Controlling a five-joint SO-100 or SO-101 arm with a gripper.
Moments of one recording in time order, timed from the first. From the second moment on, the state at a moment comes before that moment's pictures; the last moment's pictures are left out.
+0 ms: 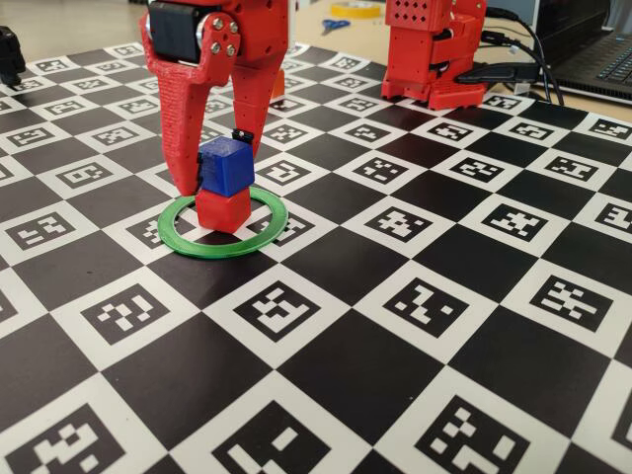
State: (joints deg) arm -6.2 38.0 28.2 93.9 0.0
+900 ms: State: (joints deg) arm -5.9 62.4 42.0 98.4 -1.4
